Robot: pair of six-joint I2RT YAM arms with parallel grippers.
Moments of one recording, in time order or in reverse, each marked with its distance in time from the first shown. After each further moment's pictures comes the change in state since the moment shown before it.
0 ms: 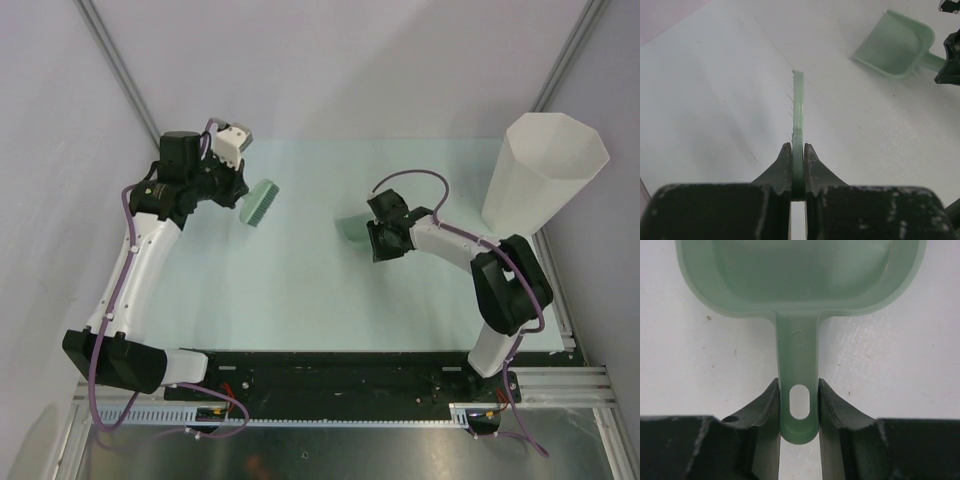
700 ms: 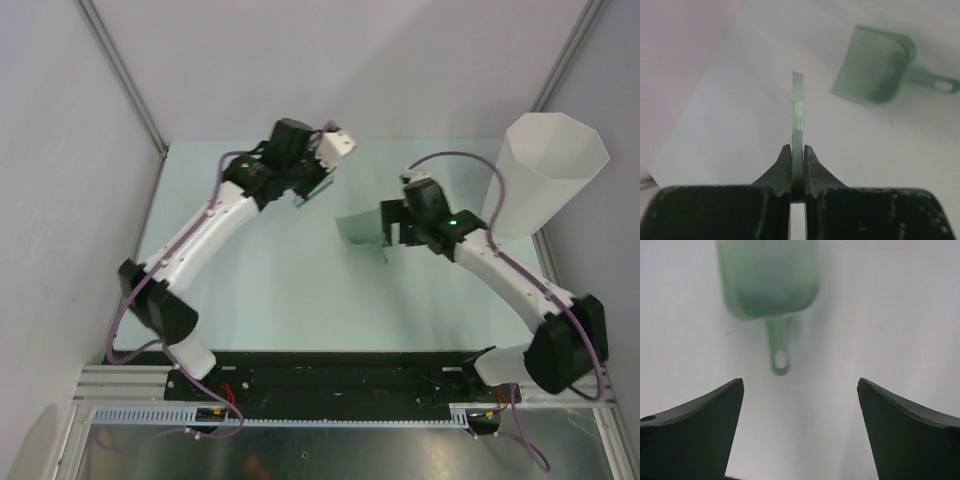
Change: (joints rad) left arm -0.433 0.314 0.278 -0.005 -0.324 0.115; right arm -0.013 -0.329 -0.053 -0.040 0.106 0.027
